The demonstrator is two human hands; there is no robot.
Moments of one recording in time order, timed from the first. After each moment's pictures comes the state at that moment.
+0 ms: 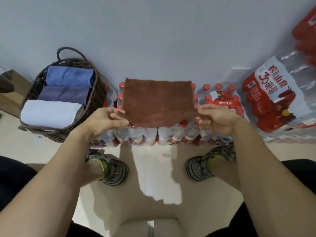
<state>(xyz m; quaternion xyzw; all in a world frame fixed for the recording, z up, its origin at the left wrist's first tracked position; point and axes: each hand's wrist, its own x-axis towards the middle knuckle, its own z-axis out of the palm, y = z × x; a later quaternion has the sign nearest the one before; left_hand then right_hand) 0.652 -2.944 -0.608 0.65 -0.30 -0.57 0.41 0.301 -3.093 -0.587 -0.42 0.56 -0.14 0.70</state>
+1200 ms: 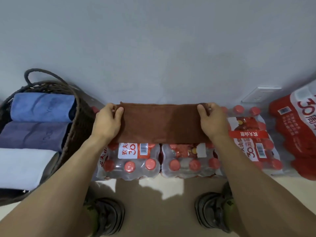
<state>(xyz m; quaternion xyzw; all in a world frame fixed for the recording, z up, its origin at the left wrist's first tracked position) 0.678 -3.088 -0.660 0.83 -0.42 -0.18 0.32 0.386 -3.205 -0.663 -0.64 0.64 -0.29 0.32</state>
